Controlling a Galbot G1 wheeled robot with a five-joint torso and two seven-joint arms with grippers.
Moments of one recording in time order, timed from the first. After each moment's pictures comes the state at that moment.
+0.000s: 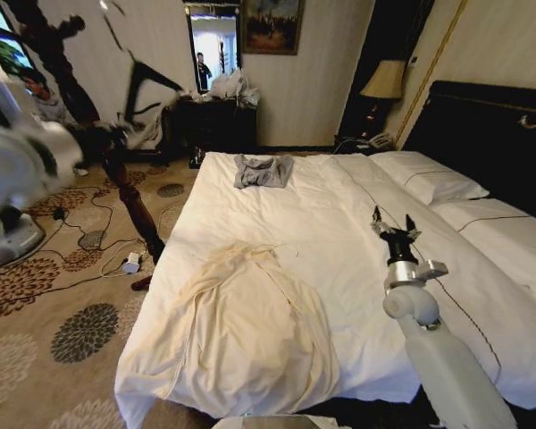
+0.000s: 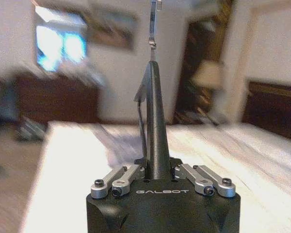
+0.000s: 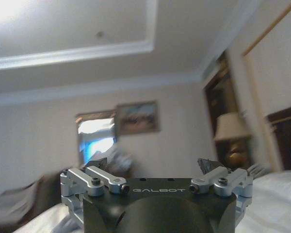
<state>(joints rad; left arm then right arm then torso) 0.47 -0.46 -0.24 -2.03 -1.55 0.61 -0.32 -1.31 0.93 0.64 1.91 0.75 0.24 0.07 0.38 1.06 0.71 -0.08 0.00</state>
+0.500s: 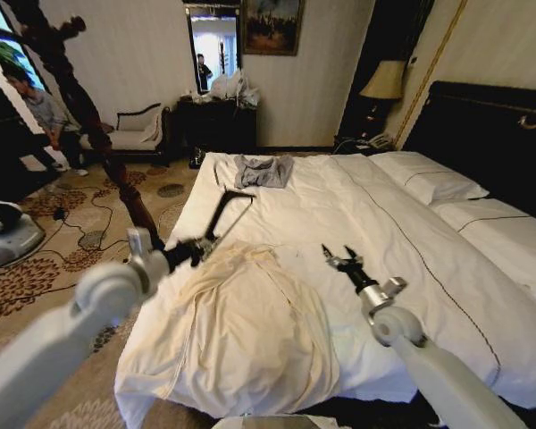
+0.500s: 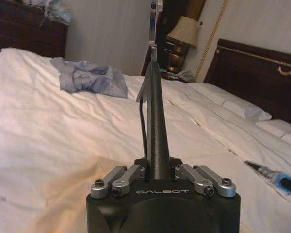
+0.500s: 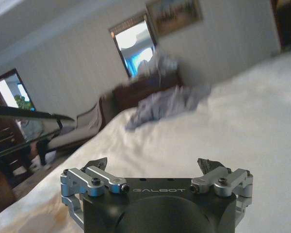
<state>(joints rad) 1.15 -0.71 -0.39 -2.27 -1.23 0.51 -0.25 -1.16 0.83 0.26 1.80 1.06 0.04 0.03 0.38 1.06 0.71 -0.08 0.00</state>
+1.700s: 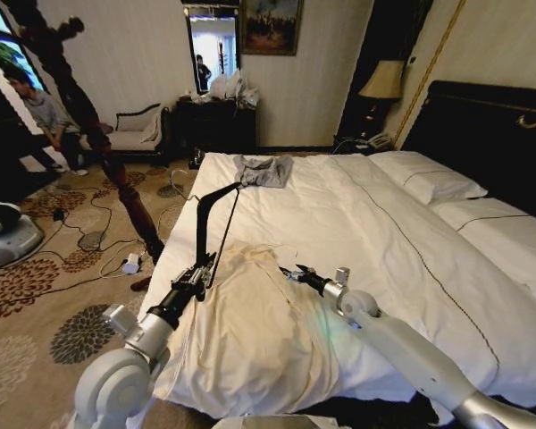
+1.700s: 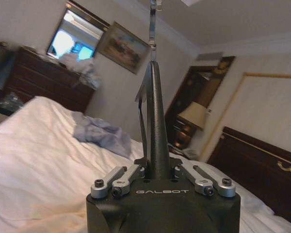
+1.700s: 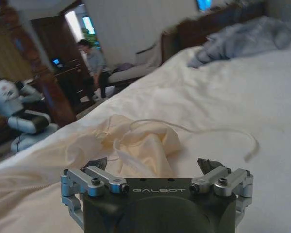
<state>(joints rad) 1.55 -1.22 -0.62 -2.45 -0.89 0.34 -0.05 -0.80 0.87 -0.09 1.49 0.94 -0.09 -0.26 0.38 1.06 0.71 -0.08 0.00</state>
